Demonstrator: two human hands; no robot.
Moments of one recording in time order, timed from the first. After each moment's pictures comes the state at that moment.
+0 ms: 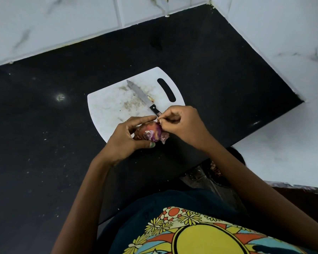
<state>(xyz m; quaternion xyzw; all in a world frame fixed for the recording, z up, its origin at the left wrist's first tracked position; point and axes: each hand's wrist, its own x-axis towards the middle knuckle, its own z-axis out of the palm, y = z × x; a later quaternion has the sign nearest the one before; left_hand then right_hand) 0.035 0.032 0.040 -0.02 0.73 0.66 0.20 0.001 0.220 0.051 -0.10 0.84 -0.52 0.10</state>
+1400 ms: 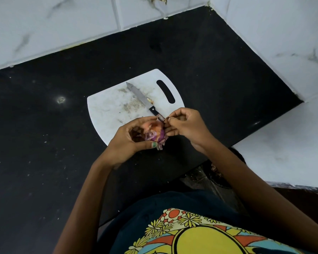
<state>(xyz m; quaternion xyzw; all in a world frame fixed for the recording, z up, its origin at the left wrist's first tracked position) 0.039 0.038 0.046 -0.02 0.69 0.69 0.21 0.002 0.223 0.051 0.11 0.71 -0.66 0.19</state>
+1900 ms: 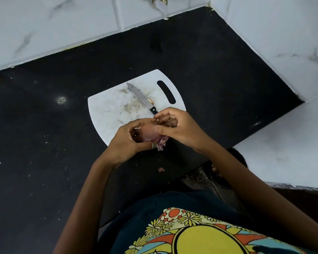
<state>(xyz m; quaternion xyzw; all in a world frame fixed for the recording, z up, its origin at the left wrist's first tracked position) 0.035 0.035 0.045 -0.02 0.73 0.65 0.20 0.003 0.217 0.054 -0.05 0.79 -0.57 0.21</state>
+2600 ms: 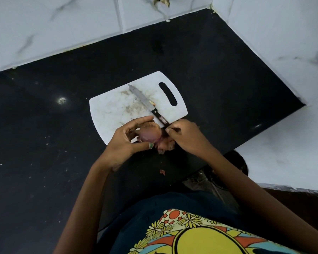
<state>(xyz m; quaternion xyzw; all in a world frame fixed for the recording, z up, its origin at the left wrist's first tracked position) 0.036 0.026 0.035 -0.02 0.68 0.71 0.19 0.003 0.224 0.025 -0.06 0.92 -0.34 0.17</state>
